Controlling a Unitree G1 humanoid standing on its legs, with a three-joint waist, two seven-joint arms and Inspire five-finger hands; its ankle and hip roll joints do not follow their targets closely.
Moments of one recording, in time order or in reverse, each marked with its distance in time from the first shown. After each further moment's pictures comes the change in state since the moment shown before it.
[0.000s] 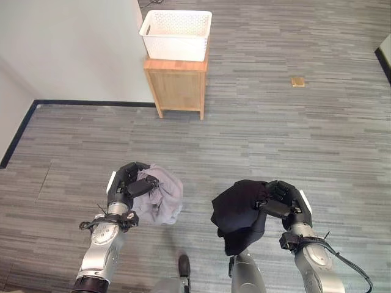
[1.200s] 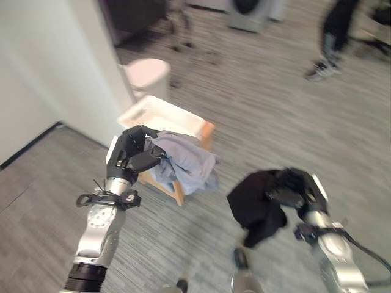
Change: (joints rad) left arm -0.056 0.005 0.074 -0.226 -0.104 -0.040 -0.069; right arm -0.036 -0.229 -0.066 -0.041 0.004 0.029 0.032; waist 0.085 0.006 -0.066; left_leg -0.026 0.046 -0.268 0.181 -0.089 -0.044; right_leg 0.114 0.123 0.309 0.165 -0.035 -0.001
